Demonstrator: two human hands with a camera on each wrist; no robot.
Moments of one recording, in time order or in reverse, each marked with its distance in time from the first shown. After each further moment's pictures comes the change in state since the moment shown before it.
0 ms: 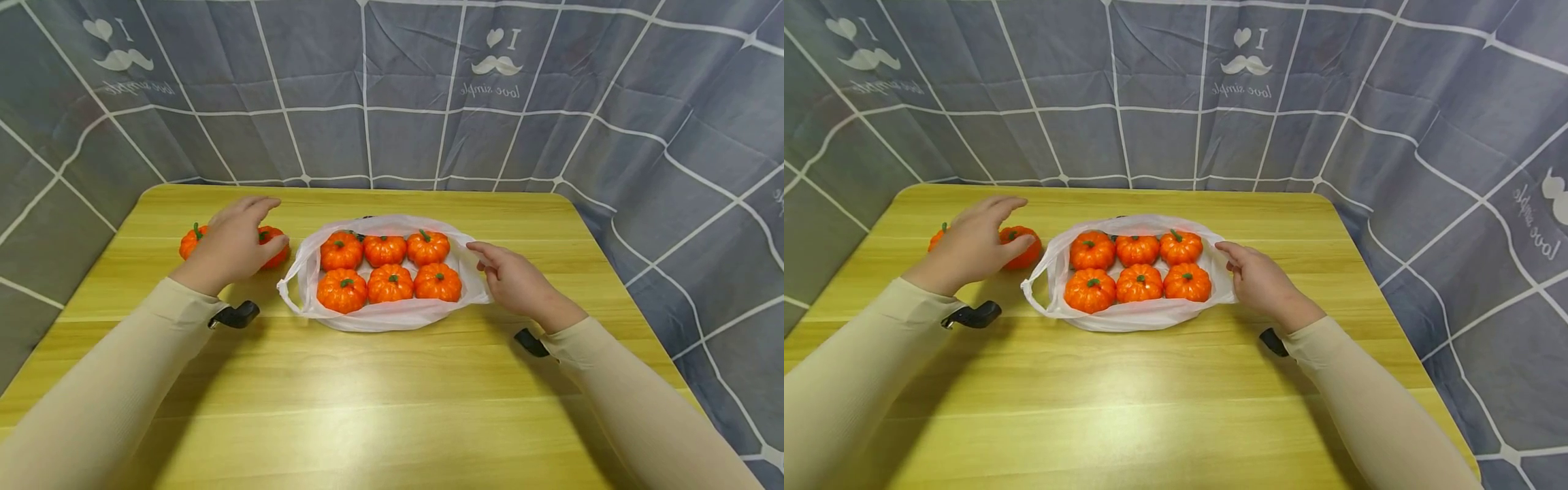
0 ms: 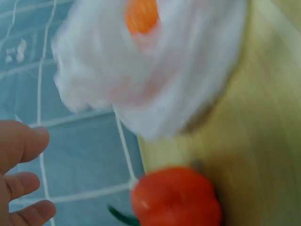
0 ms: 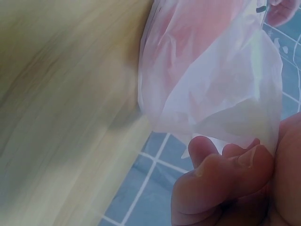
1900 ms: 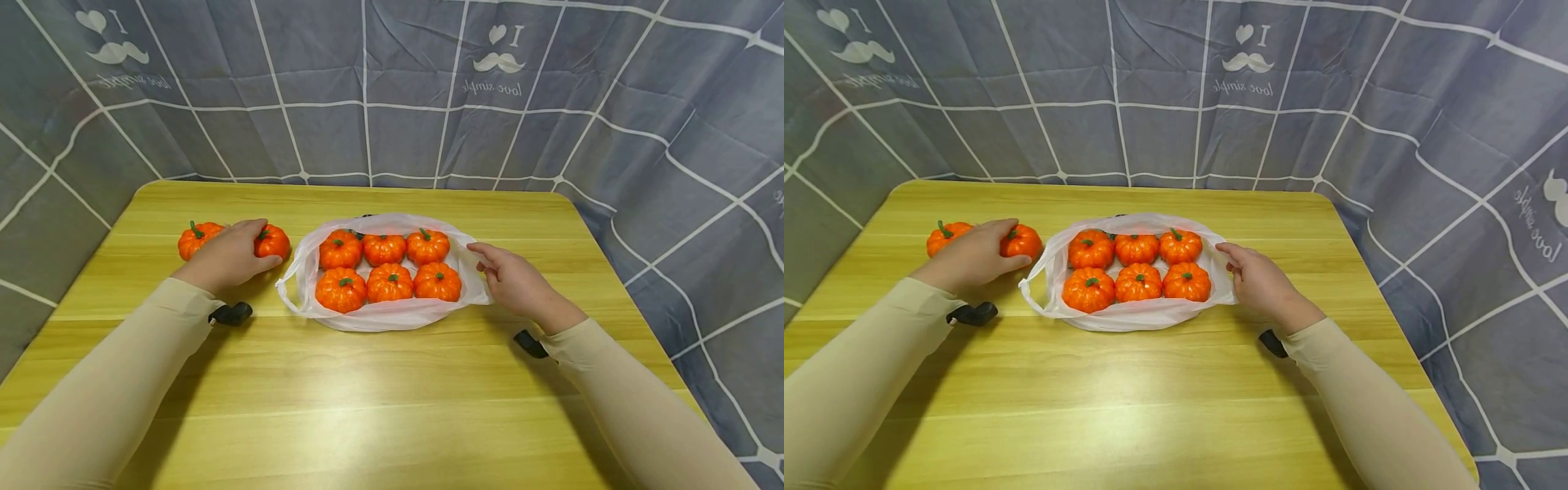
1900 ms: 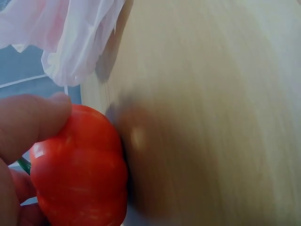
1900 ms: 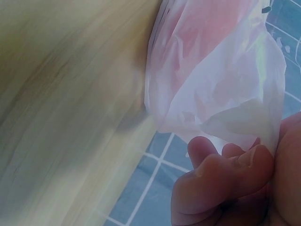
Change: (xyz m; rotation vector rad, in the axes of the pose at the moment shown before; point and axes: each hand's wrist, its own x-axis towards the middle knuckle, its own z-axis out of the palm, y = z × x) left_hand 0.011 -0.048 0.029 0.043 -0.263 -0.117; right_hand 0.001 0.003 0.002 0.012 -0.007 0.011
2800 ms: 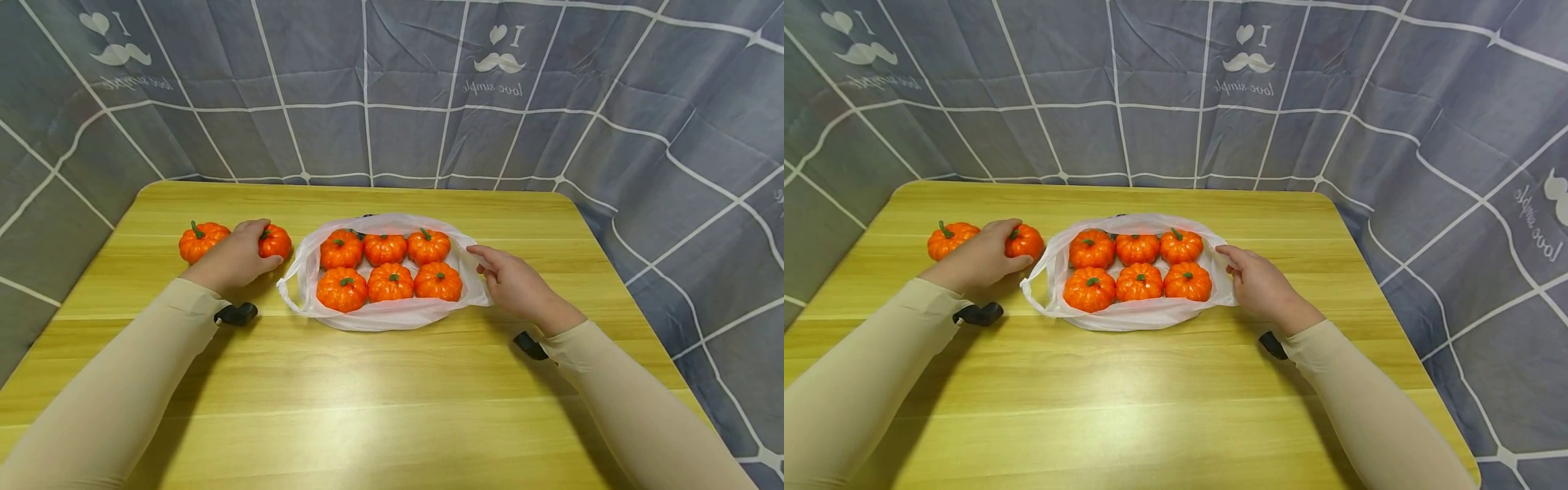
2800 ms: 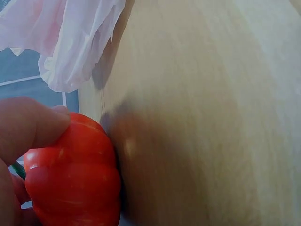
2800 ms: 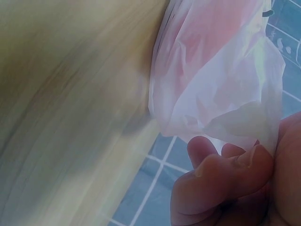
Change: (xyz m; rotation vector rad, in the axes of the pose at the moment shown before) left_hand 0.004 0.002 0.005 -0.071 -0.037 -0.062; right_hand -0.002 0.001 0.003 0.005 -0.002 0.006
